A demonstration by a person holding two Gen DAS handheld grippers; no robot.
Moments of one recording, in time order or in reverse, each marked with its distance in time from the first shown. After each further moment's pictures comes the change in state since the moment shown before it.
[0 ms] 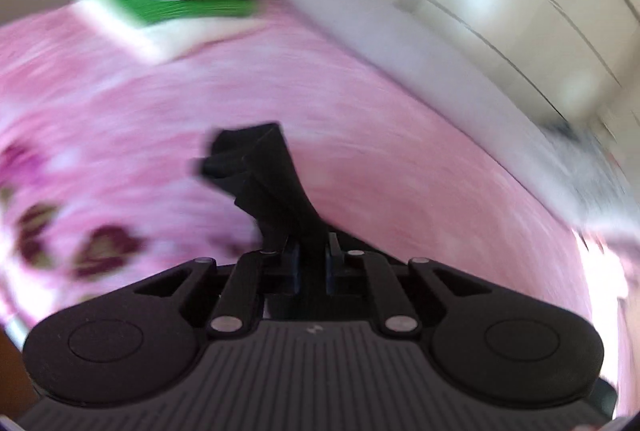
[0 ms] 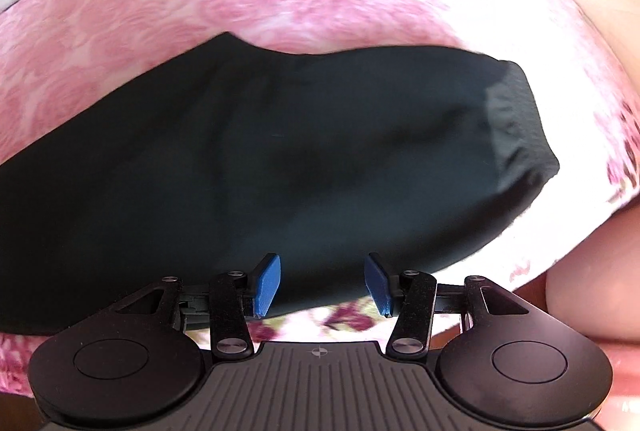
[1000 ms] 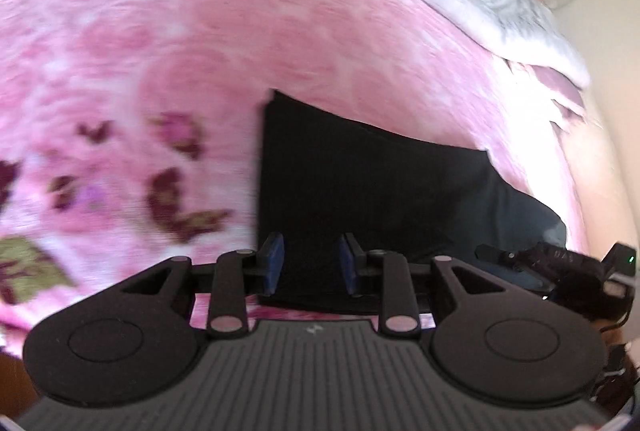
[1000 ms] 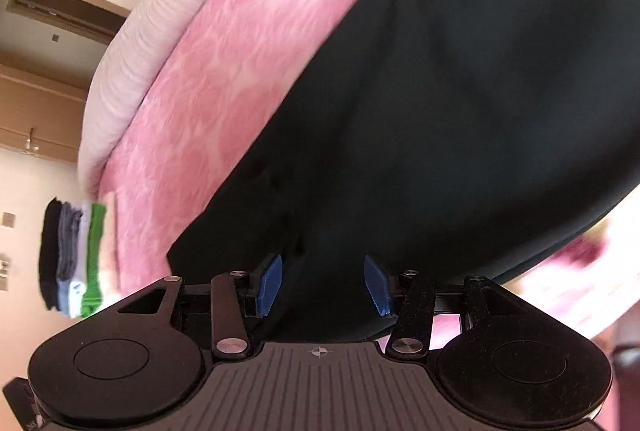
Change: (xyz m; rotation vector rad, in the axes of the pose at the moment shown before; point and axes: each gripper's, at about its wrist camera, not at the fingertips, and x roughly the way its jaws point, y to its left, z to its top) left arm 0.025 -0.041 0.019 0.117 0.479 -0.157; right arm 0.043 0.073 -0.045 0.365 0.052 0.726
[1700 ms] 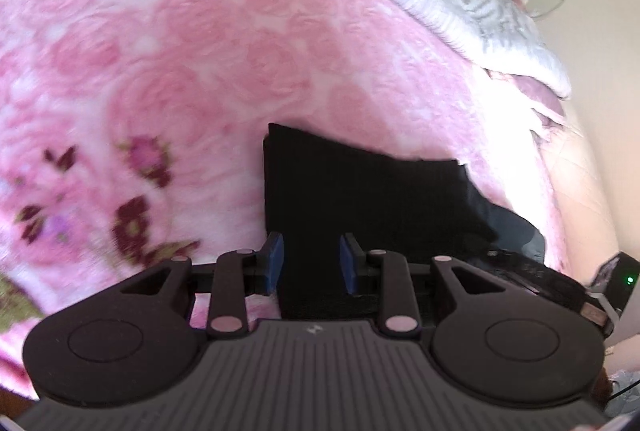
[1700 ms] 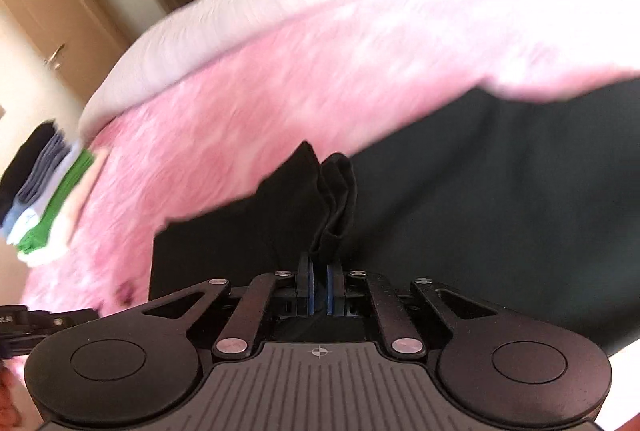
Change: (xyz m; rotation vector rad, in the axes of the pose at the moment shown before) left arm 0.012 -0.027 0.015 0.020 -0.018 -0.111; right arm -0.020 0.045 -0.008 -0.471 -0.293 -0.157
